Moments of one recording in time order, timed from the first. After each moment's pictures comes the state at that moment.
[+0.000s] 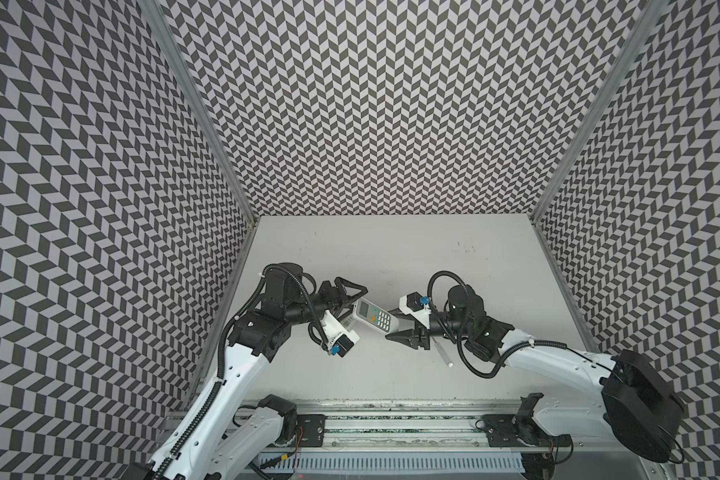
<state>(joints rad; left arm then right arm) -0.34 0.89 0.90 -0.54 0.68 2.05 0.78 1.29 0.63 0.38 -0.70 -0.13</state>
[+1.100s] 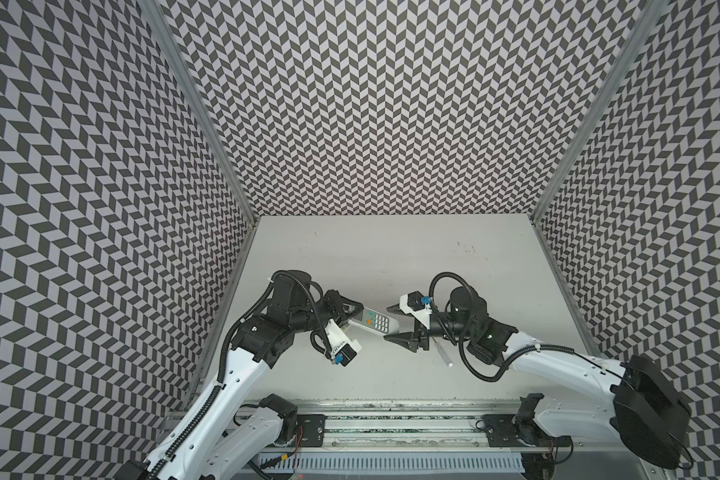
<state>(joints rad) -0.43 0.87 0.88 -0.61 0.56 2.07 0.81 1.20 0.63 0.38 -0.61 -0.09</state>
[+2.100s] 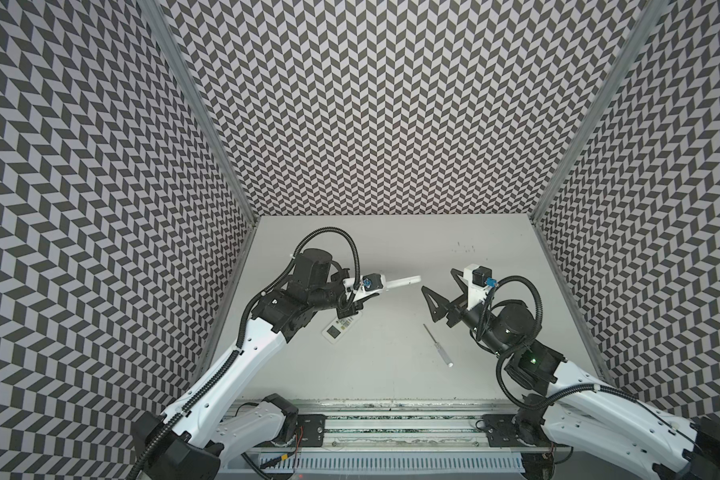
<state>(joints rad) -0.48 1.12 1.08 -0.56 0.54 0.75 0.80 0.86 0.56 0.33 0.14 0.22</state>
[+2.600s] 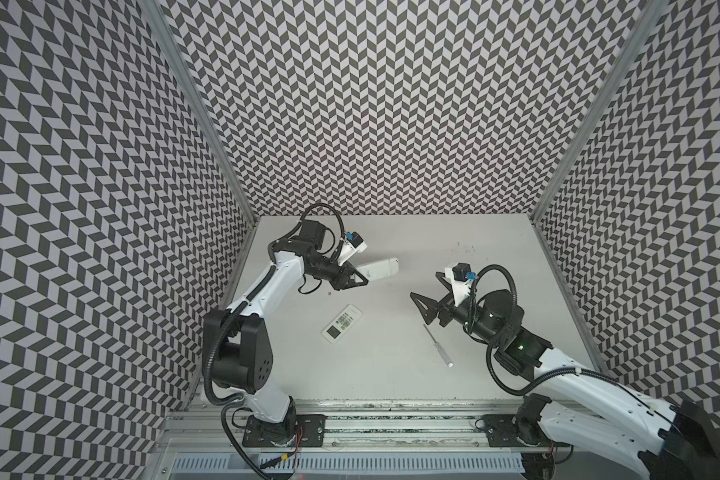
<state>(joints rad) -0.22 1.67 1.36 -0.92 0.86 0.49 0.68 1.01 0.57 0.31 -0.11 0.21</state>
